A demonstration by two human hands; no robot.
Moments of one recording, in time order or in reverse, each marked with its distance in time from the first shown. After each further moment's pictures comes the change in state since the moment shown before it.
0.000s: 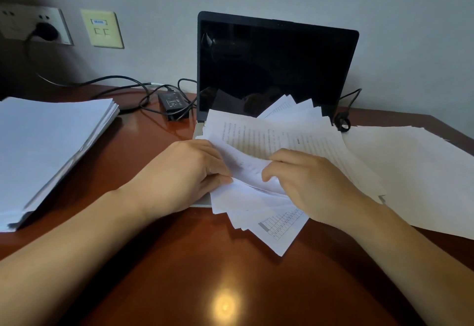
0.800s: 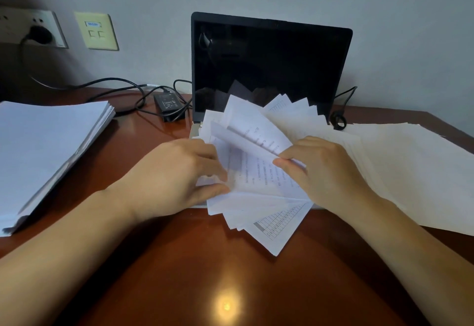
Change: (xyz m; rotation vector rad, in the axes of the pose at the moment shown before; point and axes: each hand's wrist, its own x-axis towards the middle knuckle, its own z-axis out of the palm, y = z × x) left_hand -0.003 0.003 -0.010 0.098 -0.057 0.070; right_hand -0.001 0.017 -0.003 -0.013 0.234 0.178
